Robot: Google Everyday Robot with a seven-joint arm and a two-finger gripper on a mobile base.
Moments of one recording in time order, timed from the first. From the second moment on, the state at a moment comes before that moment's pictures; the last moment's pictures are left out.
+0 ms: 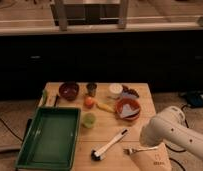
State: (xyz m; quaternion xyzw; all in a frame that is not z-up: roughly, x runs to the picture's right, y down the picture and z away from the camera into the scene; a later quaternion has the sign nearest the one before) arm 0.220 0.263 0.700 -0.30 -0.07 -0.05 0.95
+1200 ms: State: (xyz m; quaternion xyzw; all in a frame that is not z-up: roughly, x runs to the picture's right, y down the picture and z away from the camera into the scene) arm 0.233 0.320 0.746 -0.33 -0.05 -0.05 0.94
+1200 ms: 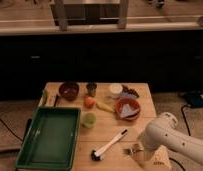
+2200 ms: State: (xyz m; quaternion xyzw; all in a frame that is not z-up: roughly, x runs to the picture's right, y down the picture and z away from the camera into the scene) arm 0.240 0.332 0.757 -0.34 -0.06 -0.03 0.94
